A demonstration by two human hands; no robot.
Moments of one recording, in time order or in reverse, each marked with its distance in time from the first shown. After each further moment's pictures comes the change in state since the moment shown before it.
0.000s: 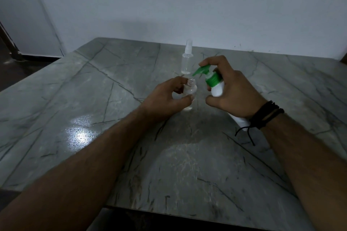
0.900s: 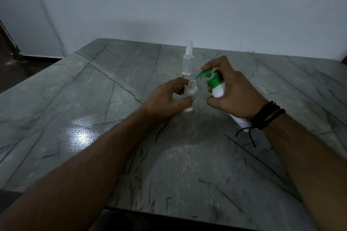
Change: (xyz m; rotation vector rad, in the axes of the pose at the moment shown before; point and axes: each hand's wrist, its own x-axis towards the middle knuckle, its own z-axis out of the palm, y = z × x) left_hand 0.000 -0.001 0.000 0.007 0.012 -0.007; right_hand 0.002 0.002 0.000 0.029 -0.011 0.018
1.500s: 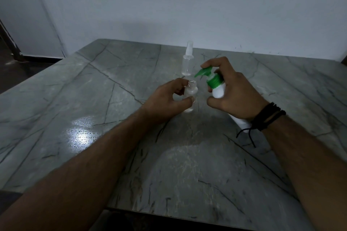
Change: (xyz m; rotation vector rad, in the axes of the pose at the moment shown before) left_hand 0.002 -0.002 0.000 0.011 -0.009 0.021; right_hand -0.002 -0.002 0.000 -0.005 0.011 -0.011
